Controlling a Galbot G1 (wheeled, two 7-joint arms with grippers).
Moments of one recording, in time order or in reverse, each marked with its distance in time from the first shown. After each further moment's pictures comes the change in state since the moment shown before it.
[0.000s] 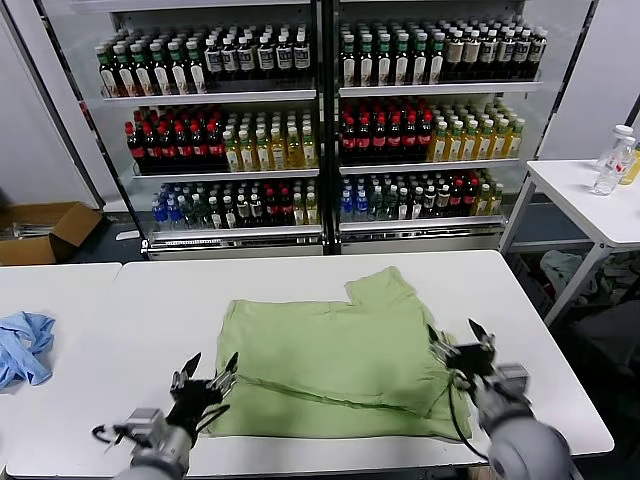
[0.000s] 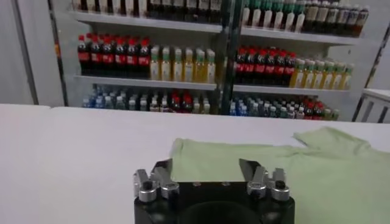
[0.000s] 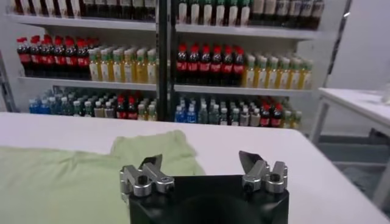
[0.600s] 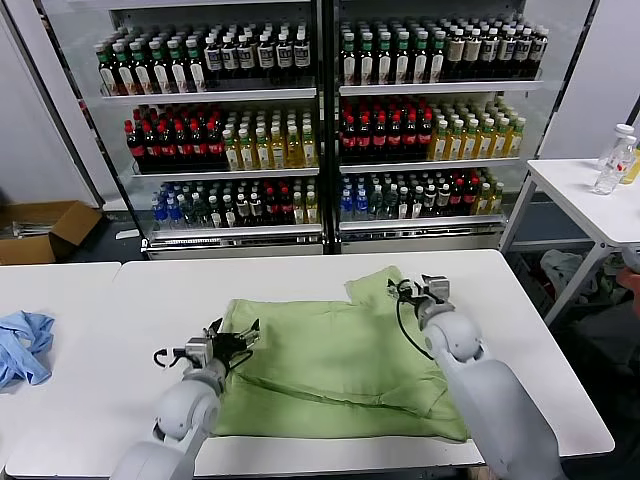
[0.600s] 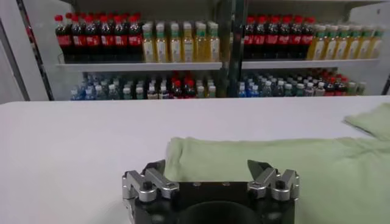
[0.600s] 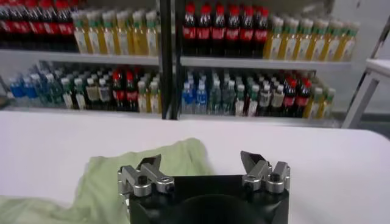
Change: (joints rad) left arm -0.427 0.009 0.176 0.448 -0.010 0.018 -0.044; right arm 0.484 0.136 -0.213 -0.570 0.037 -0.056 -0.006
